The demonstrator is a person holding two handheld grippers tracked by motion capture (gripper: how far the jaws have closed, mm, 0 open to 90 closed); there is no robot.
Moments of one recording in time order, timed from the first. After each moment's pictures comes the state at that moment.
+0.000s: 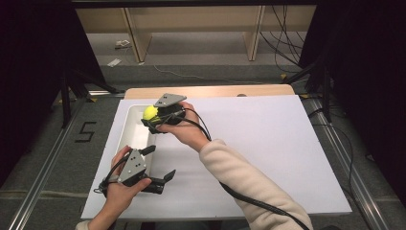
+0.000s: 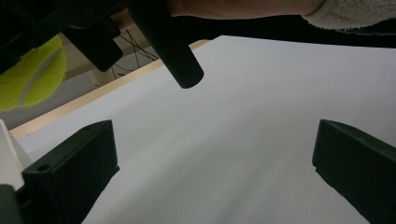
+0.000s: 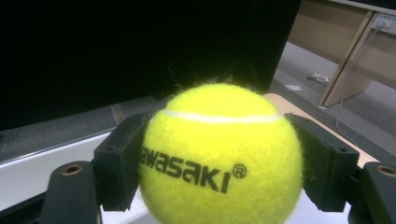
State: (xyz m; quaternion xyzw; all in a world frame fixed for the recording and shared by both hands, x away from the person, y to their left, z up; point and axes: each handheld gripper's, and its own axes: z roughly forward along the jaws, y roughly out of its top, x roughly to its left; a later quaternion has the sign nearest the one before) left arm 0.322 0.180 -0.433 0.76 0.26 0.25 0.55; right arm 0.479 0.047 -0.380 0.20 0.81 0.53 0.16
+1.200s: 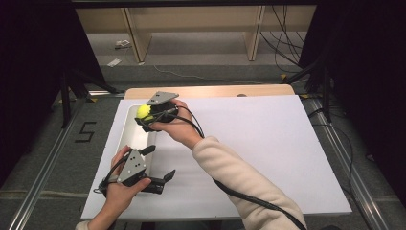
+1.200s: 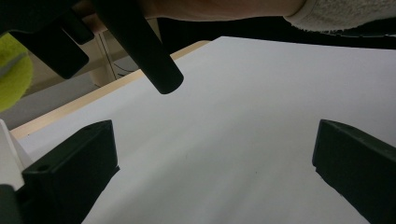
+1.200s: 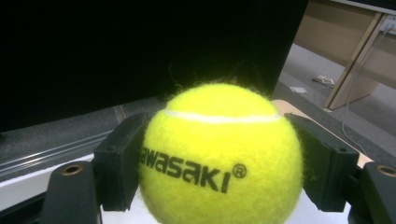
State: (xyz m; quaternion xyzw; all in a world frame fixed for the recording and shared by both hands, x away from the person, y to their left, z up) left arm 0.322 0.181 -0.433 0.75 0.26 0.25 0.55; right arm 0.484 0.065 -0.377 0.19 0.81 0.53 0.16
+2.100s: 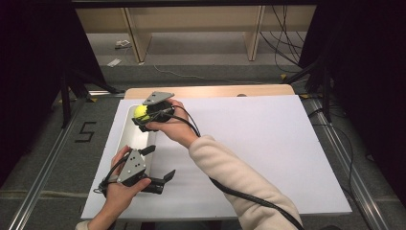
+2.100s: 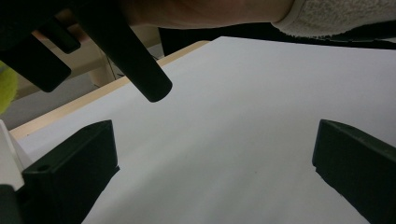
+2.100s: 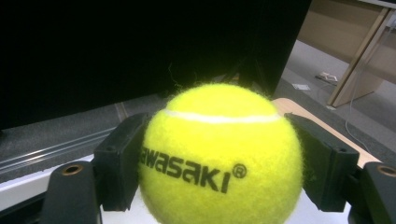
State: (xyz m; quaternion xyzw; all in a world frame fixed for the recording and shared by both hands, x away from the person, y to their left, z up) left arm 0.322 0.181 -0.433 0.75 0.26 0.25 0.55; right arm 0.488 0.076 -0.380 0.19 0.81 0.52 0.15
